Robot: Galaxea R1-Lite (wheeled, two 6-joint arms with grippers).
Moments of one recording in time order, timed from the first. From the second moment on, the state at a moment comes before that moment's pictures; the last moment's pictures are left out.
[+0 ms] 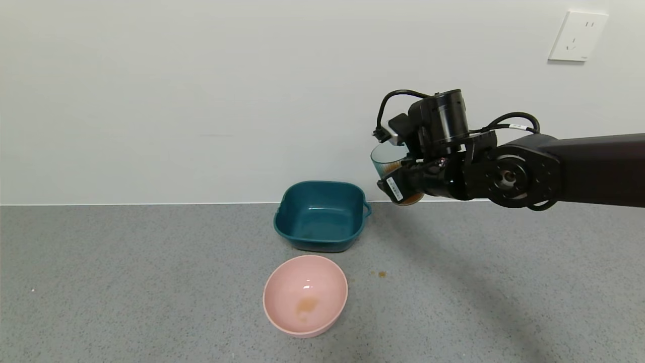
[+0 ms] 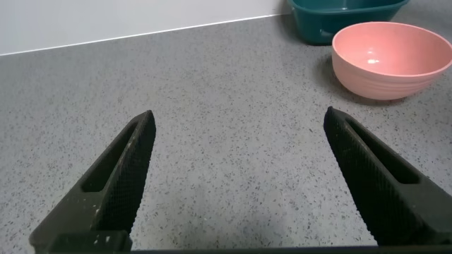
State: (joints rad) left arm 0.00 0.00 0.00 0.01 -0.02 0.08; right arm 0.58 2.08 -1.70 0.08 -0.36 -0.25
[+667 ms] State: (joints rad) left arm 0.00 0.00 0.00 0.01 -0.02 0.08; right arm 0.61 2.13 -1.80 0.17 -0.42 -0.43
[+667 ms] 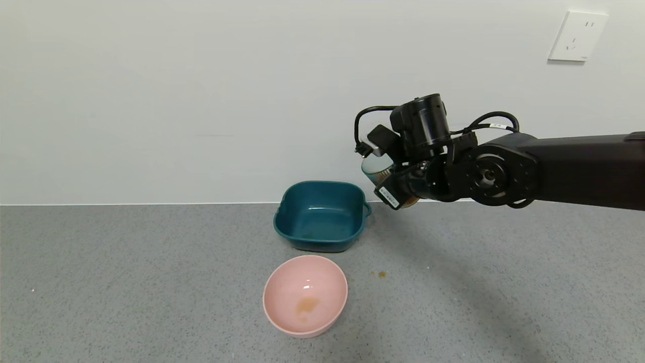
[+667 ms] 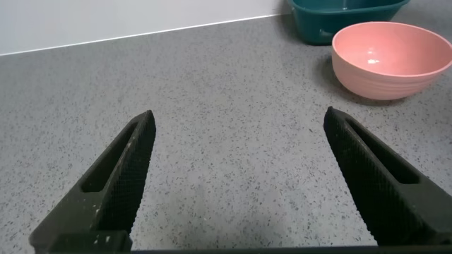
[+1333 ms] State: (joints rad) left arm 0.00 0.00 0.00 0.01 -0.02 0.08; right arm 0.66 2.19 -1.93 0.24 -0.52 -0.58
